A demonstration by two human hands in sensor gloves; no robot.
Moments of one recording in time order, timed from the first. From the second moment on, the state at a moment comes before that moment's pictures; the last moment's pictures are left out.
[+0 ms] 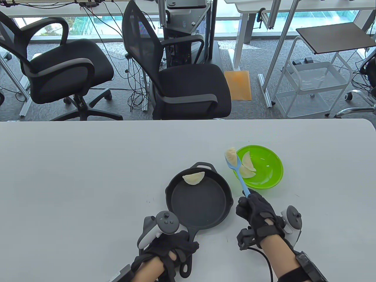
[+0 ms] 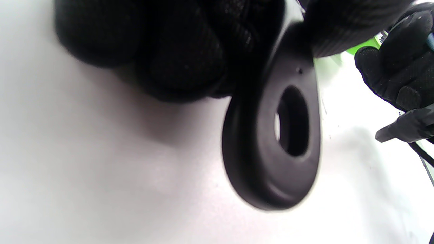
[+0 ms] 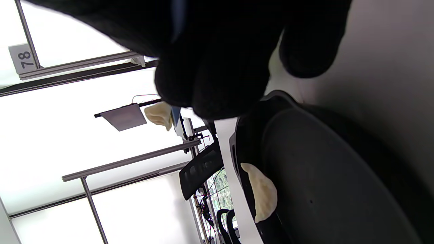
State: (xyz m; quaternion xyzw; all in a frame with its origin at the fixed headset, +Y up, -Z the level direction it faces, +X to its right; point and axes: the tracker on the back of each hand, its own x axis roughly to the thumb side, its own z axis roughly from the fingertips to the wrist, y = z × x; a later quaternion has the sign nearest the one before) left_hand -0.105 -0.784 -0.239 -0.36 -0.08 0.27 0.89; right_hand 0.232 -0.806 -0.279 -0.16 0.05 0.60 0.78
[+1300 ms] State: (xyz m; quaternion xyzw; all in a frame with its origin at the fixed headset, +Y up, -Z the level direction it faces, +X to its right) left_hand -0.105 -0.784 -0.239 -0.37 -0.08 0.28 0.88; right_hand 0.277 -0.811 -0.279 -0.28 -0.02 0.62 0.73
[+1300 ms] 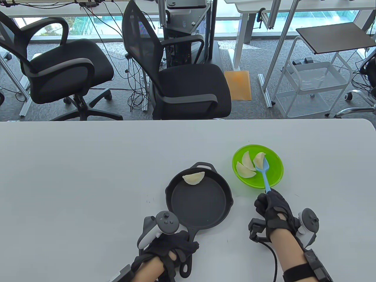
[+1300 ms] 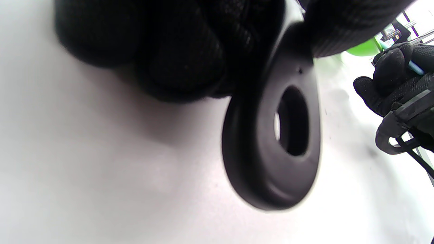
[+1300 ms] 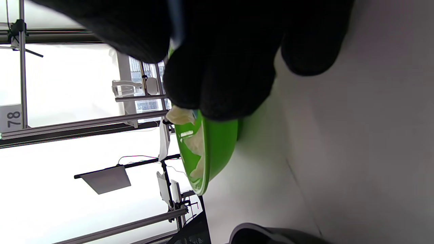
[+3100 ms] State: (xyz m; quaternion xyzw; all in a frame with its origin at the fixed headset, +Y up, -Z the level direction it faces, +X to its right) left_hand -0.106 -0.784 -0.241 -0.37 -0.08 0.28 0.88; right_hand 0.207 -0.759 -0.271 -0.02 -0.05 0.76 0.65
